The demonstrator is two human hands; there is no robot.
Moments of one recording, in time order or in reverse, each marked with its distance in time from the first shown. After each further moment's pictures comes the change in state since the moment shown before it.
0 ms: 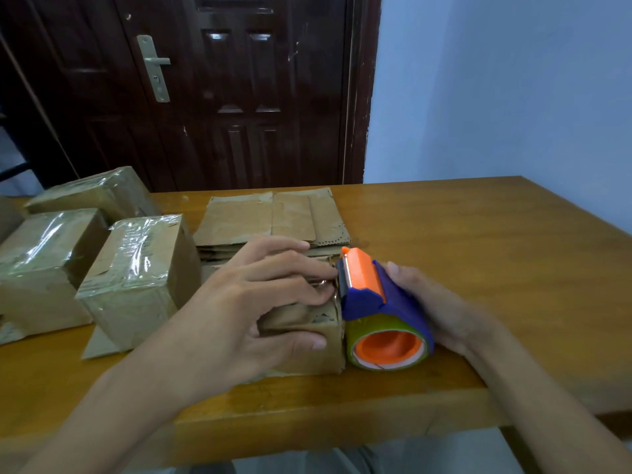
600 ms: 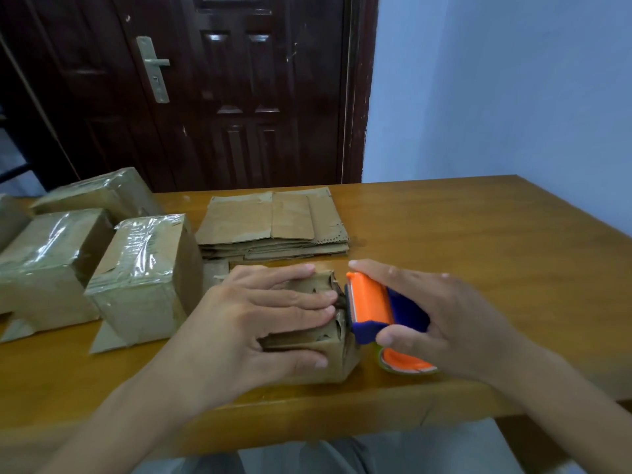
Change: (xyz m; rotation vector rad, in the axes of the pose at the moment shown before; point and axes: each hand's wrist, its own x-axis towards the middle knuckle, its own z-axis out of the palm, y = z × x) left_hand -0.014 0.007 0.011 -0.010 0.017 -0.040; right_hand -0.041 -0.021 0.021 -1.139 0.134 -0.493
